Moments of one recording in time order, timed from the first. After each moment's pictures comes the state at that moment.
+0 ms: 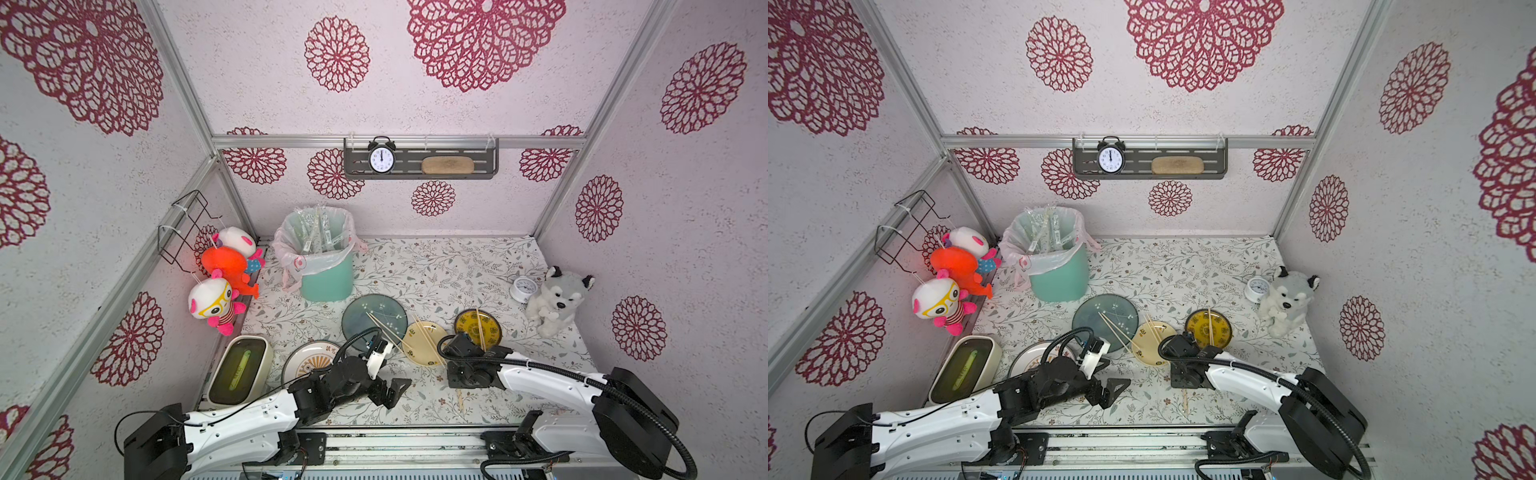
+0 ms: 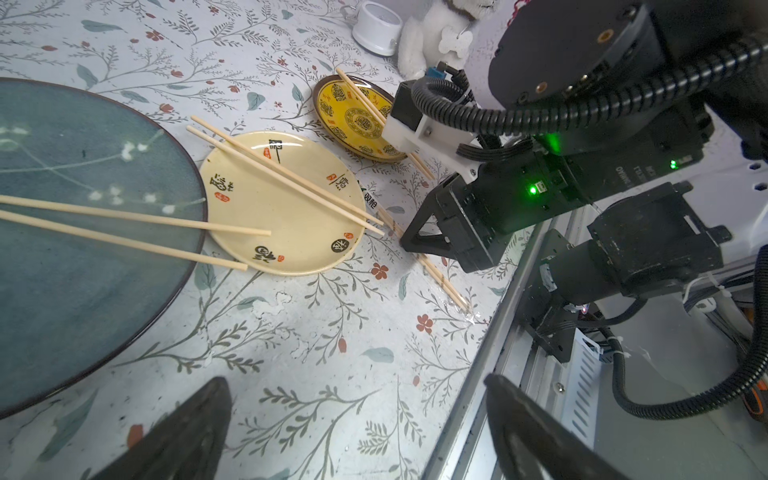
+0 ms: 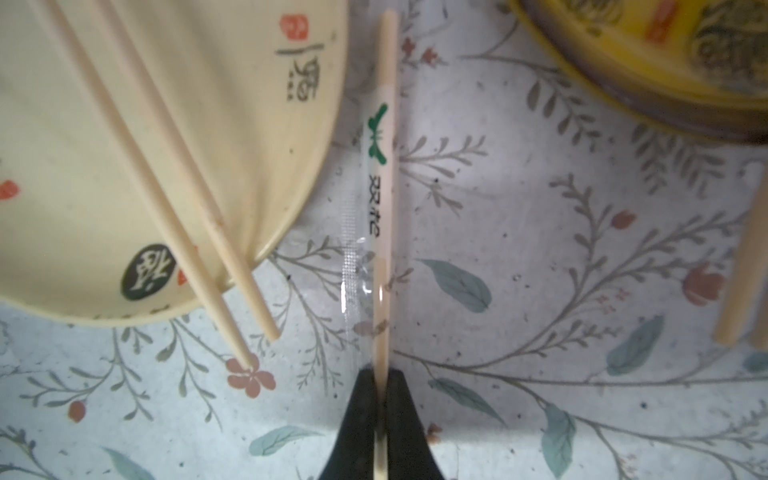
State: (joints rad) left arm -1.08 0.95 0.36 0.11 -0.04 -0.47; right arm 0.84 1.27 0.56 -0.60 0.13 0.81
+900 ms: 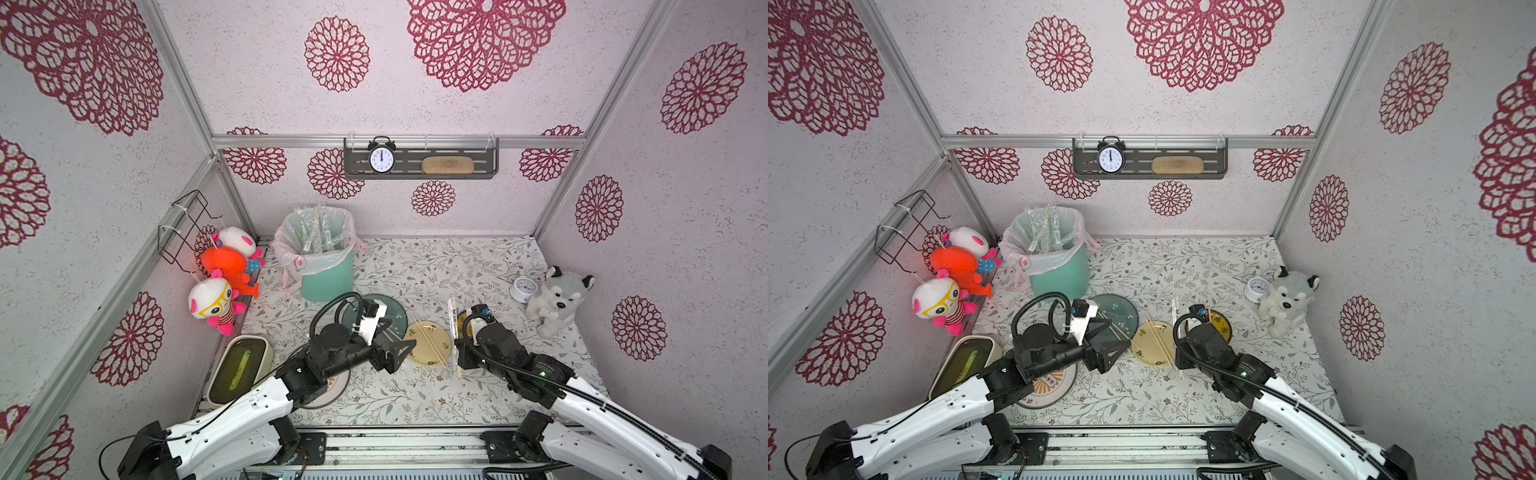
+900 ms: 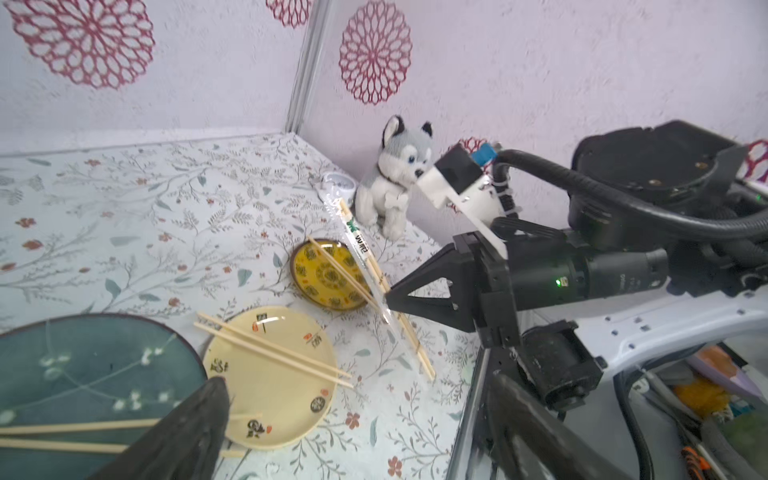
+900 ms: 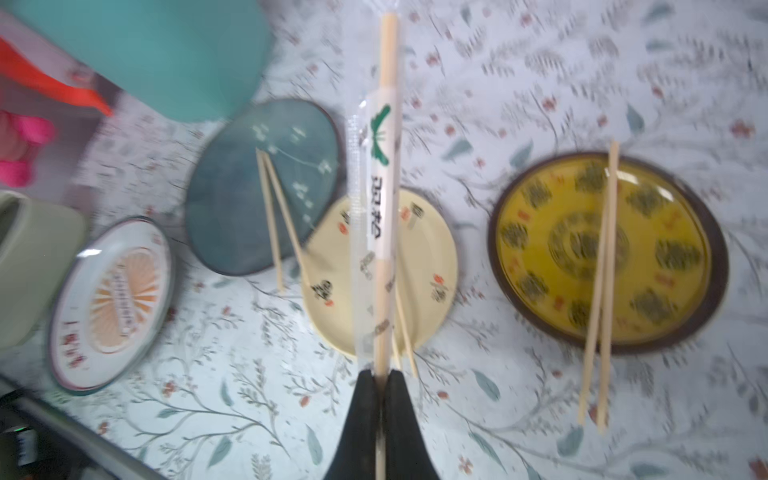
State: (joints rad) left arm -0.83 0.92 0.58 0.19 0.21 -0.36; right arm 0.81 0.77 0.66 -0.51 0.16 0.54
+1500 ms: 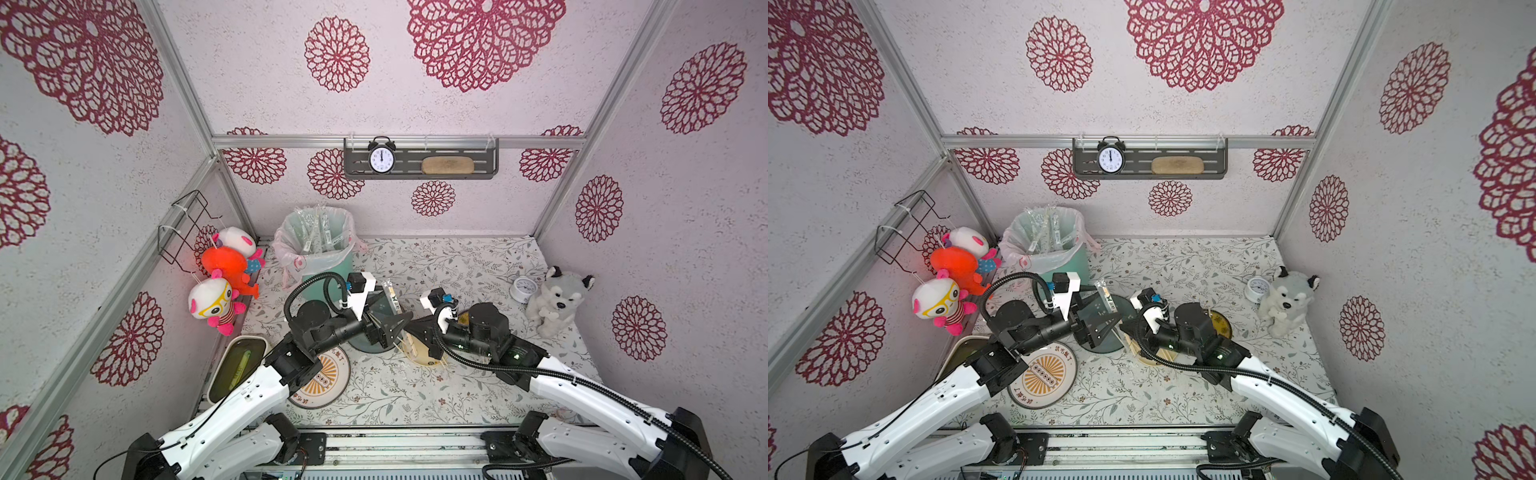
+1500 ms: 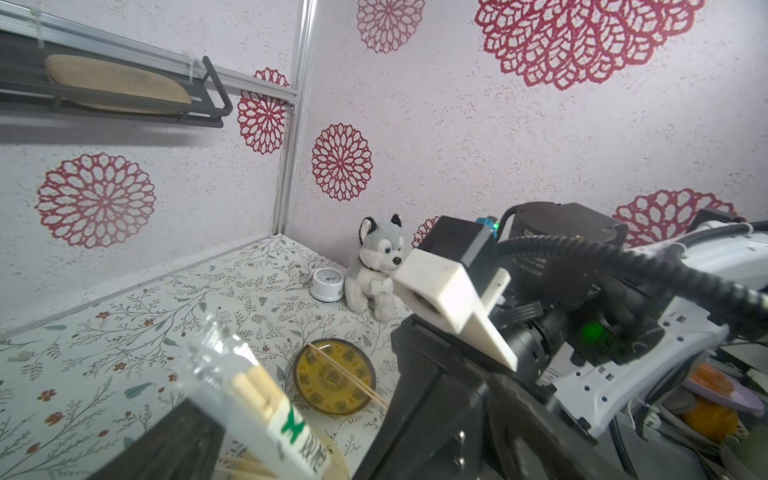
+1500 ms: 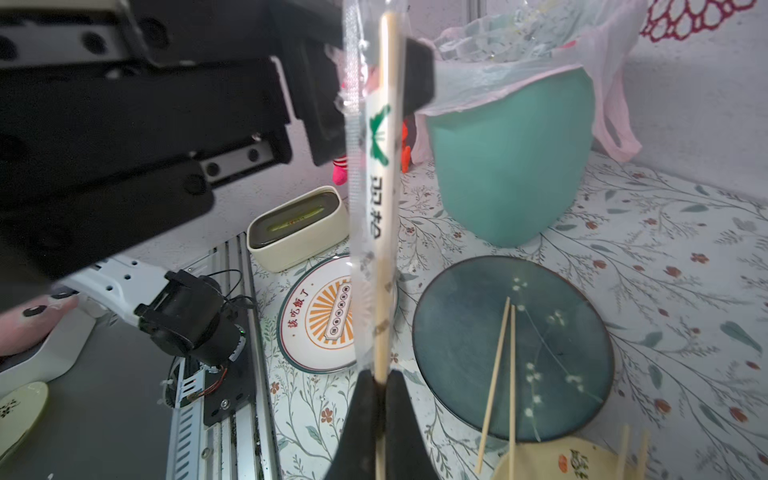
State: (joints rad) left arm -0.71 0.97 0.72 0.30 0.35 -0.26; right arm 0.85 1.04 0.74 0.07 -0.38 0.18
